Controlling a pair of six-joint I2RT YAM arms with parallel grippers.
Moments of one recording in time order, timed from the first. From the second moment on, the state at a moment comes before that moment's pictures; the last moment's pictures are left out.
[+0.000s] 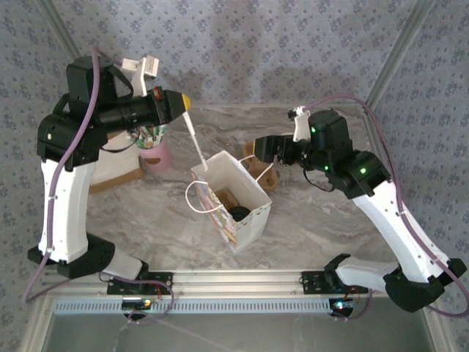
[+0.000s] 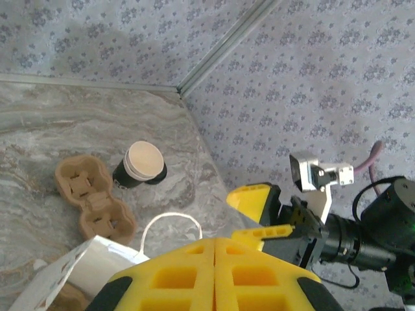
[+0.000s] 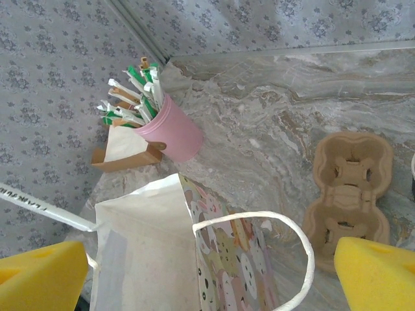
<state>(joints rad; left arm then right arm) -0.42 1.48 2.34 -1.21 0.51 -0.58 0.60 1.16 1.50 -0.82 -0.14 0.46</state>
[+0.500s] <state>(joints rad) -0.54 1.57 2.34 -1.24 0.39 -0.52 0.58 1.13 1.48 -0.82 -0.15 0.46</state>
